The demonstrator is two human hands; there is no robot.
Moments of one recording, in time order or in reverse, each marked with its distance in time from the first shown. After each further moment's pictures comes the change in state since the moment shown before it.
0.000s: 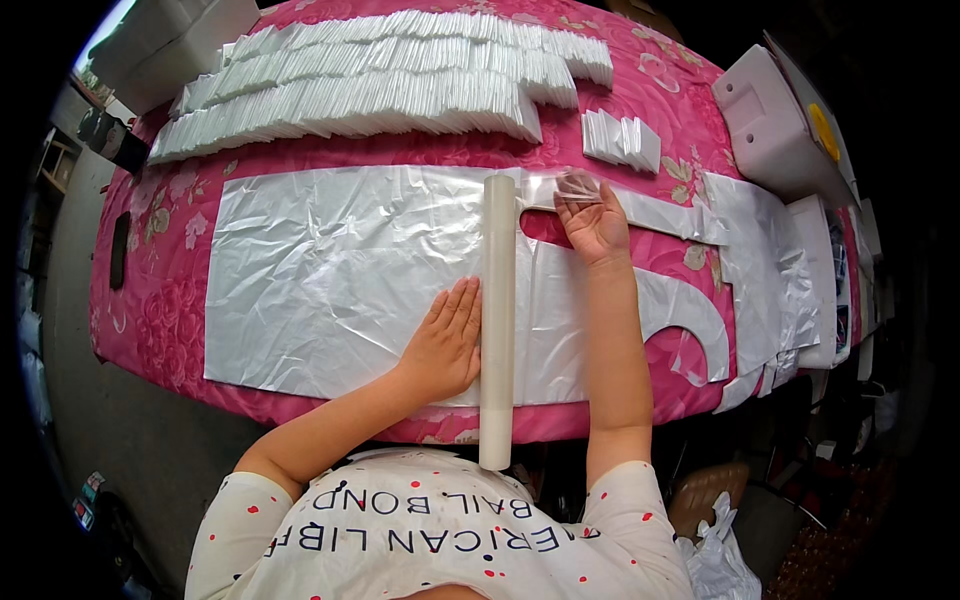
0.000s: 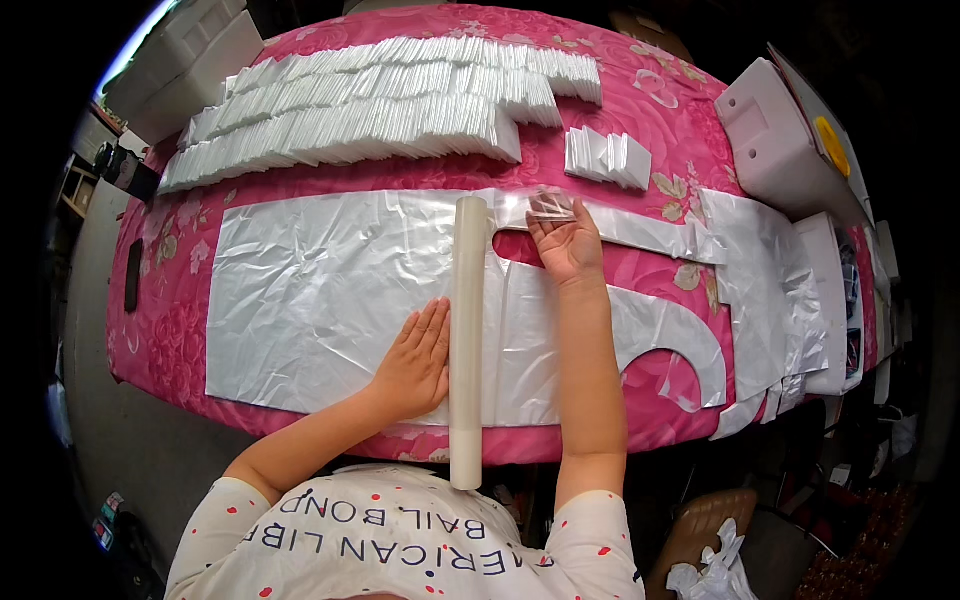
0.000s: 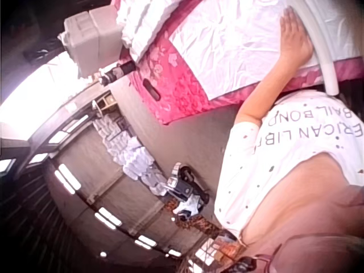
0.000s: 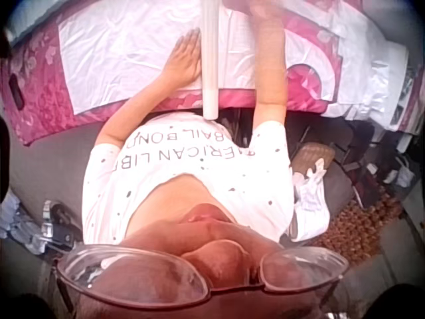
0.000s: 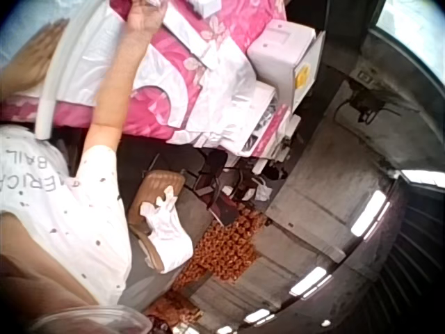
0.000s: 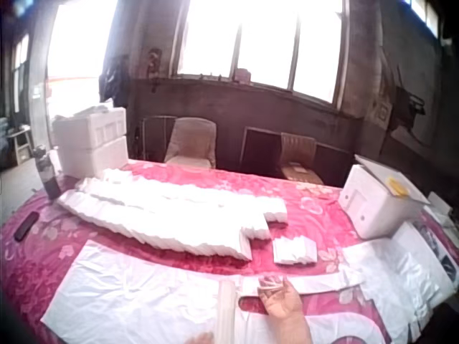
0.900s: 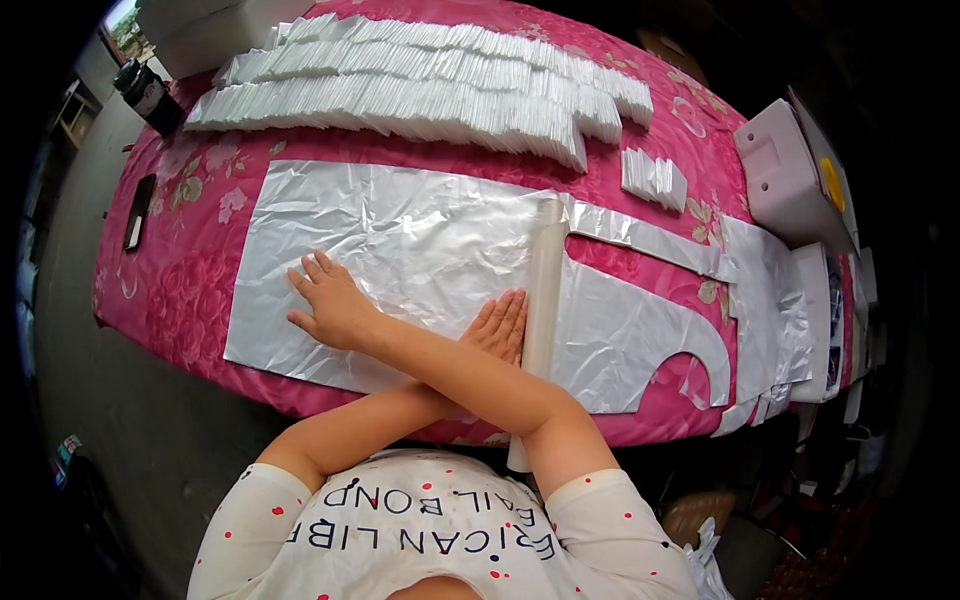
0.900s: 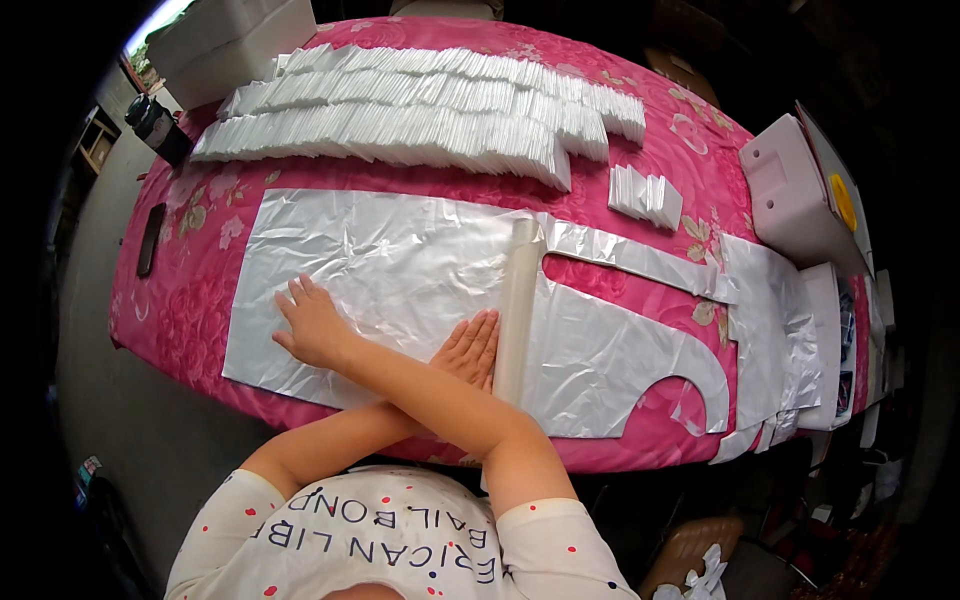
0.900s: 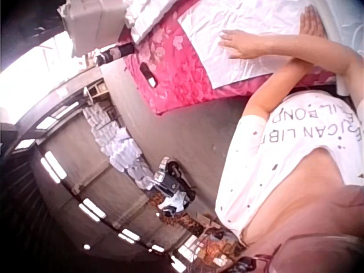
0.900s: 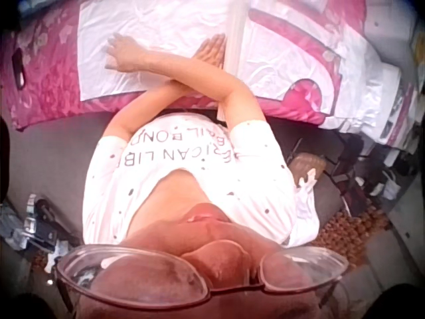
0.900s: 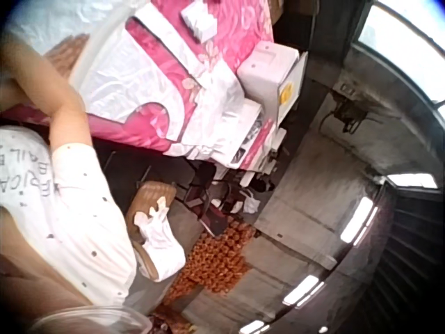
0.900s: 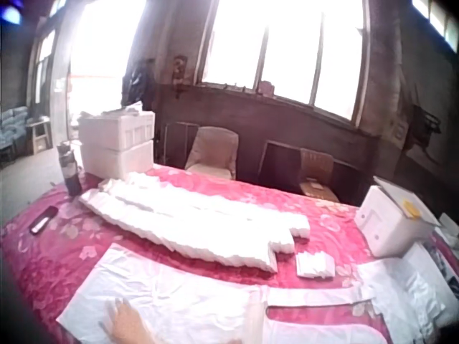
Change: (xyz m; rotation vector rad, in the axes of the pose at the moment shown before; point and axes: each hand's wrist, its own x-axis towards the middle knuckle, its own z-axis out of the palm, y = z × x) left_hand 0.003 -0.004 0.020 0.091 0.071 0.051; right_hand -0.093 0.313 0.117 -1.876 -1.091 -0.279
